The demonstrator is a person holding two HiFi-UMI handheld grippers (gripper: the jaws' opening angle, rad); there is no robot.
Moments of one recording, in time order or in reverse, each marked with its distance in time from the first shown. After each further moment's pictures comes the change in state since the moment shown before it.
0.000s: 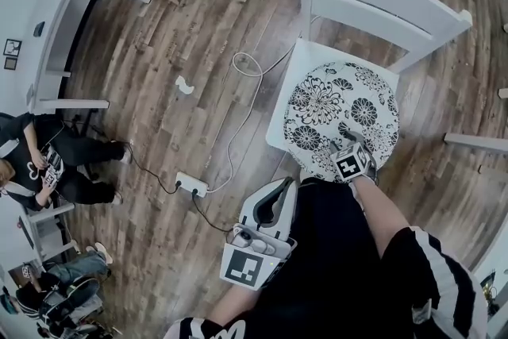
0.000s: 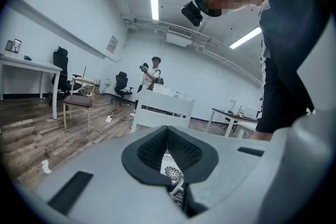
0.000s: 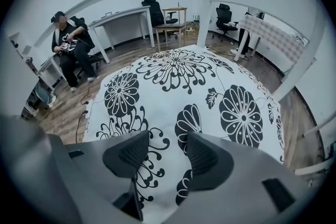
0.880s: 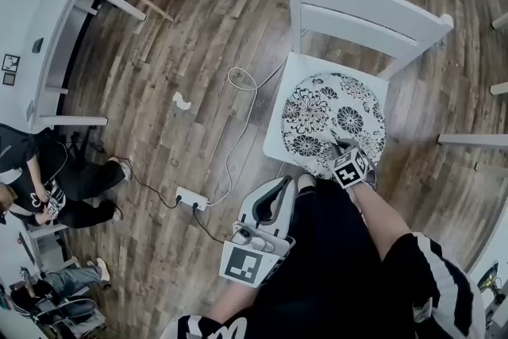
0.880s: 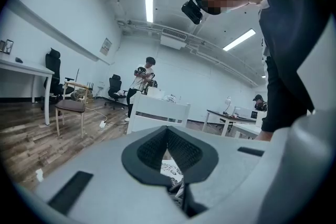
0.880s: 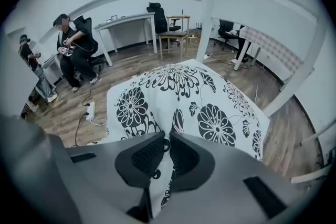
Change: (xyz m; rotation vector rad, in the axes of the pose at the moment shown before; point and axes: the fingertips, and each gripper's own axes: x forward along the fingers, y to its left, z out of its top) left arm 0.013 -0.006 0.021 0.040 -0.026 -0.066; right arm -0.034 -0.009 0.025 -0.053 -0.056 -0.014
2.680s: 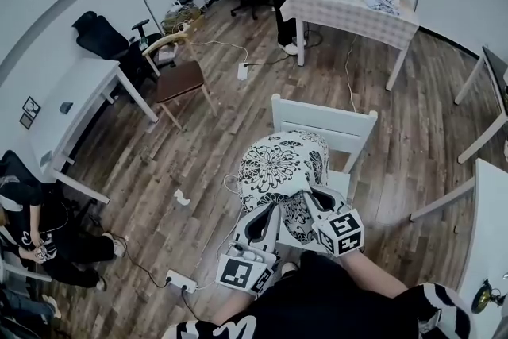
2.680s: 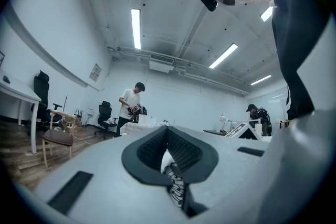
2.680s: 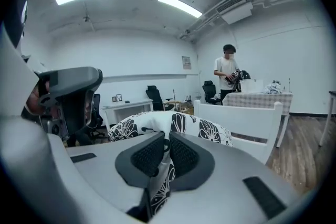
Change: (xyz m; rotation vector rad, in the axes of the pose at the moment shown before) left arm -0.008 -0.048 0.119 0.140 -0.250 -0.101; right arm -0.335 0.012 0.218 0.122 -0.815 -0.027
